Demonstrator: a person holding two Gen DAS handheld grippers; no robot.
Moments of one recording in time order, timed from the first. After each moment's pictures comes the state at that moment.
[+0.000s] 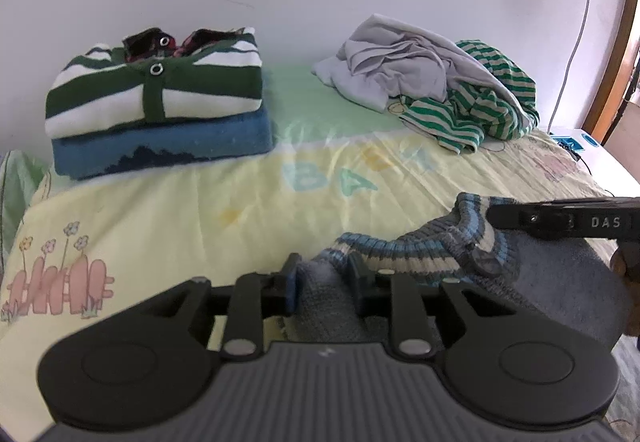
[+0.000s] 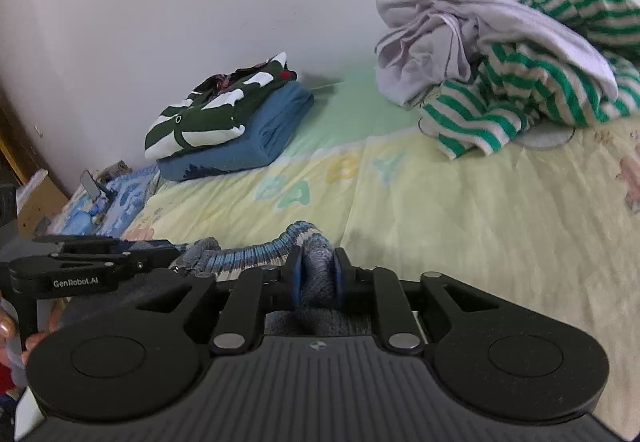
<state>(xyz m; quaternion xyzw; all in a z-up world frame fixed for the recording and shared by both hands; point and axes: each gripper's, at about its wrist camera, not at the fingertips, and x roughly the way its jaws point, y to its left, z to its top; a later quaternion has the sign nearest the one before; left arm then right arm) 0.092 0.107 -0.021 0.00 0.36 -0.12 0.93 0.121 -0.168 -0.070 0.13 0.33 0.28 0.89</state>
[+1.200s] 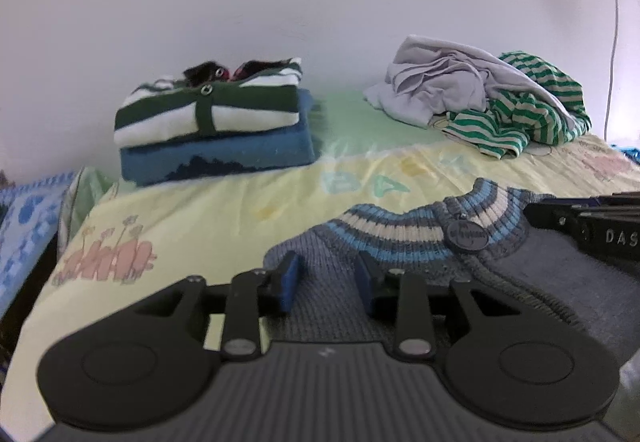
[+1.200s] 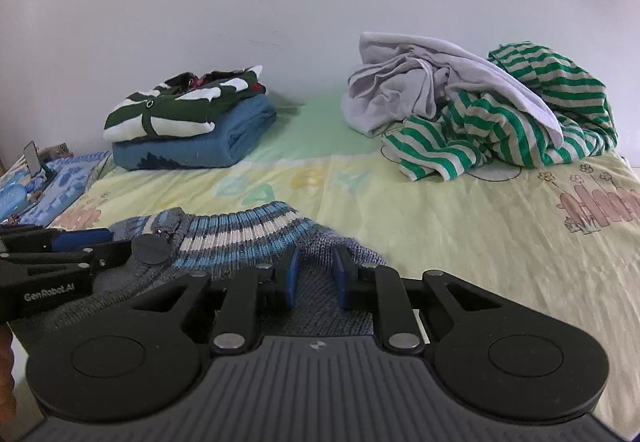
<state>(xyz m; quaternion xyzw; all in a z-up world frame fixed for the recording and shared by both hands) 0.048 0.060 -0.048 0.06 0.28 0.01 0.96 0.080 -0.137 -0.077 0.04 0.26 0.19 0.94</state>
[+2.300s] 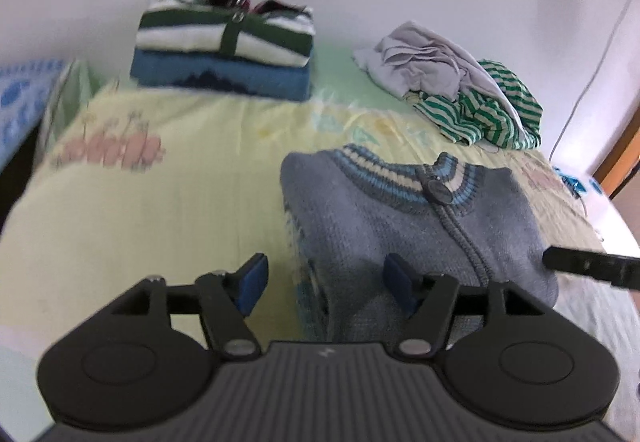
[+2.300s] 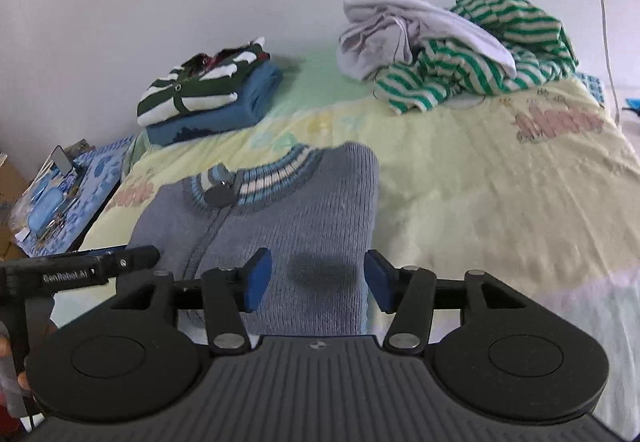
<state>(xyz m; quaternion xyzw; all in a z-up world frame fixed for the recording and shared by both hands) -0.003 0.118 -0.026 -0.11 0.38 -0.05 0.92 0.009 -0.166 -0.033 0.10 0.38 0.18 0.90</state>
